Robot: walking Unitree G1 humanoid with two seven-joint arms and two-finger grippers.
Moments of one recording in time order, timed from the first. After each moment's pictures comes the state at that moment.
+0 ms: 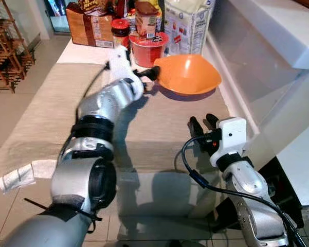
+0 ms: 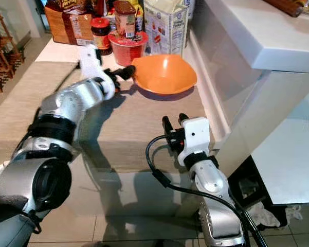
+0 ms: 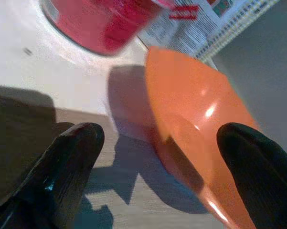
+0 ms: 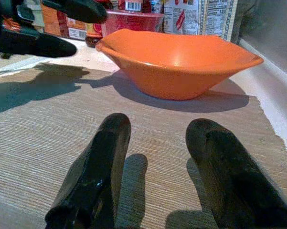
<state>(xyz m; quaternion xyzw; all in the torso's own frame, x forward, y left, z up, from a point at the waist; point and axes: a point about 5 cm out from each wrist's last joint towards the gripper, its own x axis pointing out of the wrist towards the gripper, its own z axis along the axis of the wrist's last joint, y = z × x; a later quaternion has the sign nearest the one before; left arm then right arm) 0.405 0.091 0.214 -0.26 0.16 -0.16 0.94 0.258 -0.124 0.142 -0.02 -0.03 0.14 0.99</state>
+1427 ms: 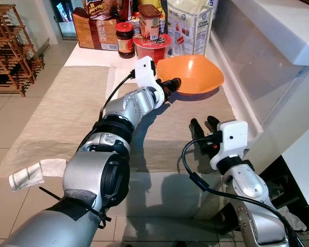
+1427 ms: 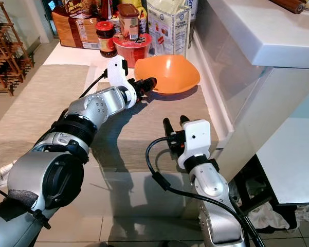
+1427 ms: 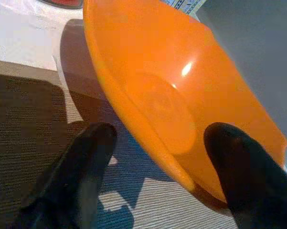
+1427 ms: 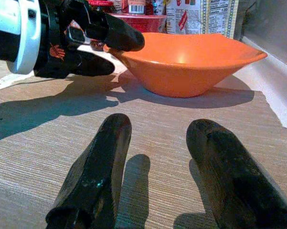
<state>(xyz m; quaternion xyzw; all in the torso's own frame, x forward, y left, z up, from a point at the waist) 0.402 0.047 0.197 -0.25 0.20 -0.20 0.93 0.252 -0.123 0.140 -0.01 -0.02 0.13 0.99</state>
